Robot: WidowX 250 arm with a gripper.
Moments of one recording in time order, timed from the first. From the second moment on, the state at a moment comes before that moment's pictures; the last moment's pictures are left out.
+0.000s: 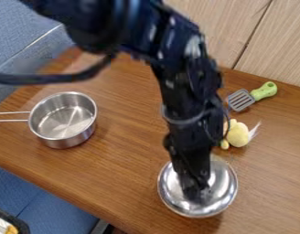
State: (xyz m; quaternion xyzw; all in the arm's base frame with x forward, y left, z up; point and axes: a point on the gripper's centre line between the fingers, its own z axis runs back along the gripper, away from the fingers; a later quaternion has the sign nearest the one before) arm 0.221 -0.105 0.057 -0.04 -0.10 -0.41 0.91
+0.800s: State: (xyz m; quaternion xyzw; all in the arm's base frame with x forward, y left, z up) arm 0.226 -0.110 0.043 -0.04 -0.06 -0.42 0.90
